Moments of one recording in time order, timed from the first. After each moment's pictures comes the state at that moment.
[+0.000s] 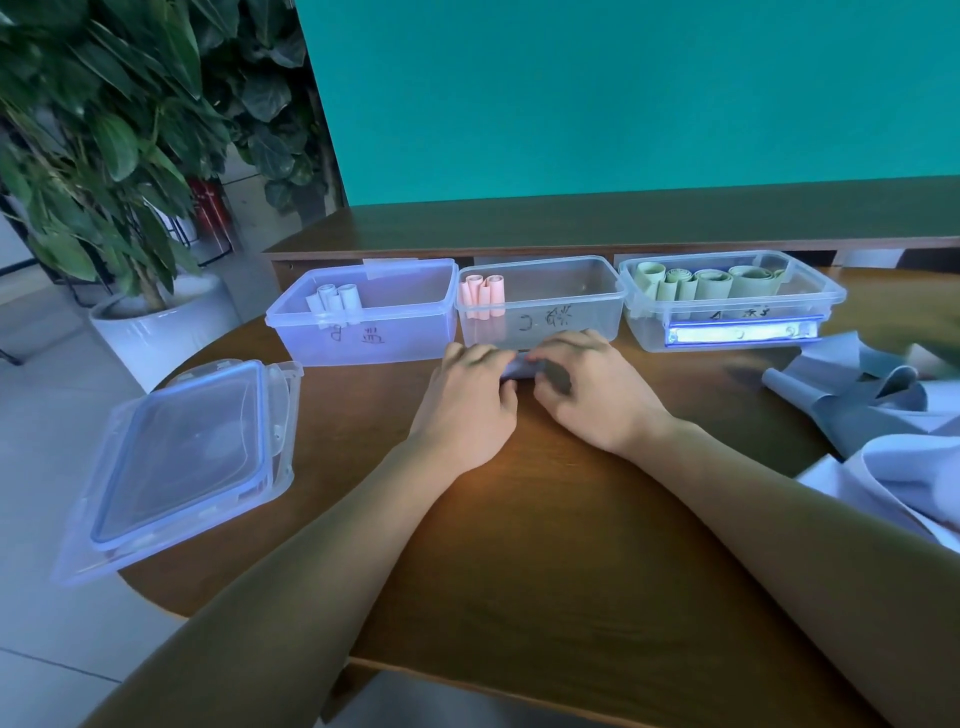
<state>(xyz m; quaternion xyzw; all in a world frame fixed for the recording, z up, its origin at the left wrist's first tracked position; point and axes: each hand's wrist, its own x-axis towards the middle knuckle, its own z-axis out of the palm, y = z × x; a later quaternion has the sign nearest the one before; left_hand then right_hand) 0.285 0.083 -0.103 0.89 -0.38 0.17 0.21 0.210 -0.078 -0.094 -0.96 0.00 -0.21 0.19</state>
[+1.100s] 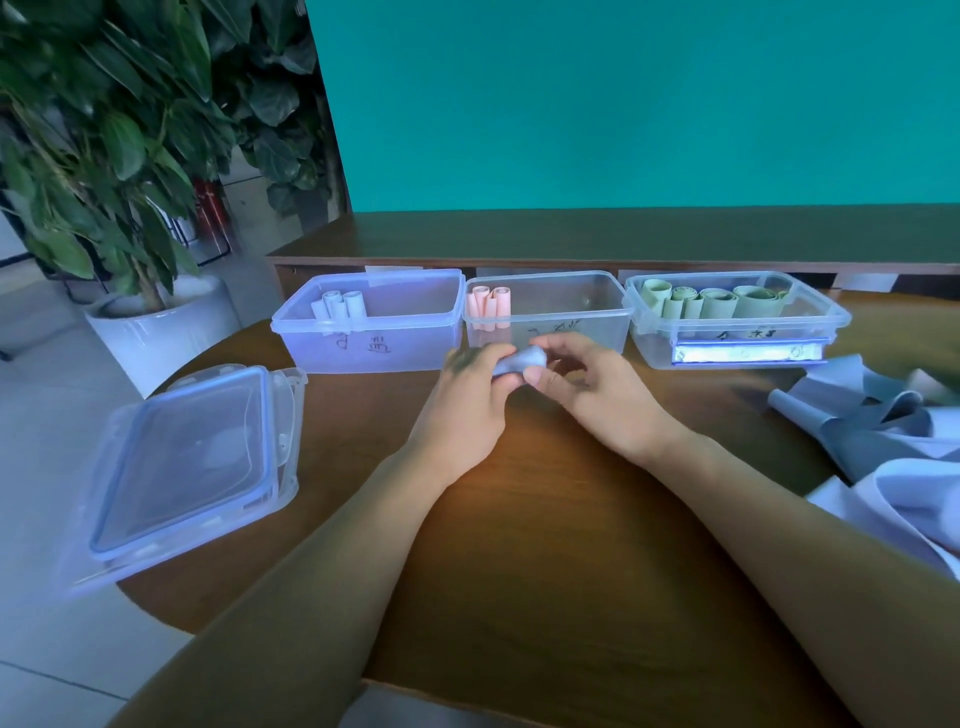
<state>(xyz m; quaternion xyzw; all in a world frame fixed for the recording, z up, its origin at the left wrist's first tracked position) 0.287 0.089 -0.095 0.86 -0.34 0.11 0.36 0.218 -0.077 -0.090 -0.87 -0.01 -0.21 0.44</state>
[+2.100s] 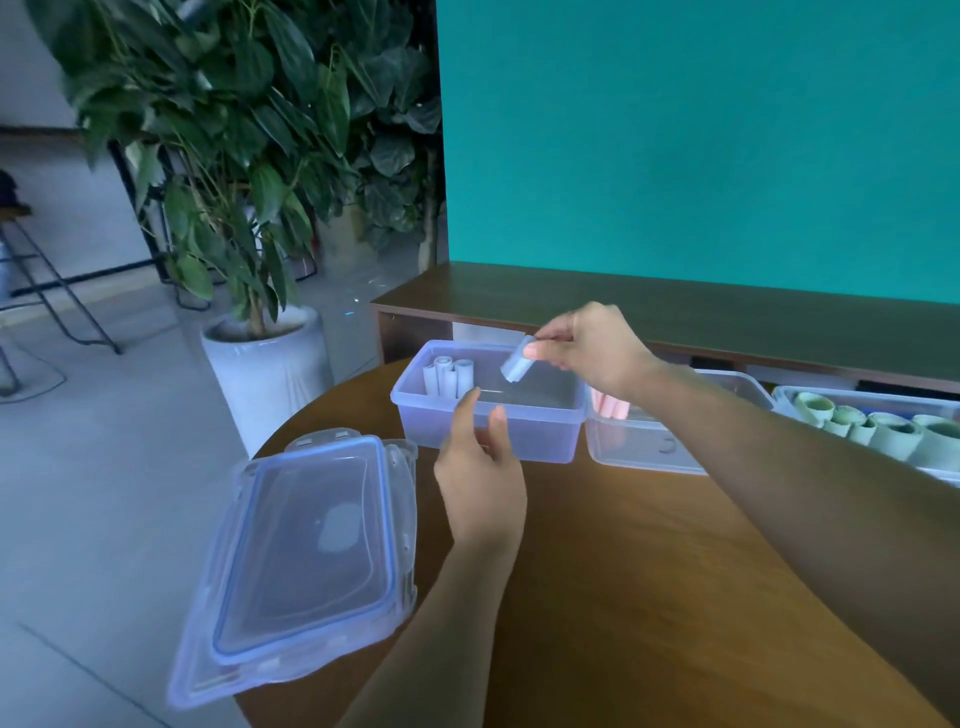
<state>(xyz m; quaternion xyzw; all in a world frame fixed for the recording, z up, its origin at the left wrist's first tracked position) 0.344 0.140 -0.091 0.77 -0.02 0.22 0.59 0.400 -0.018 0.011 -0.93 -0.04 -0.17 0.33</state>
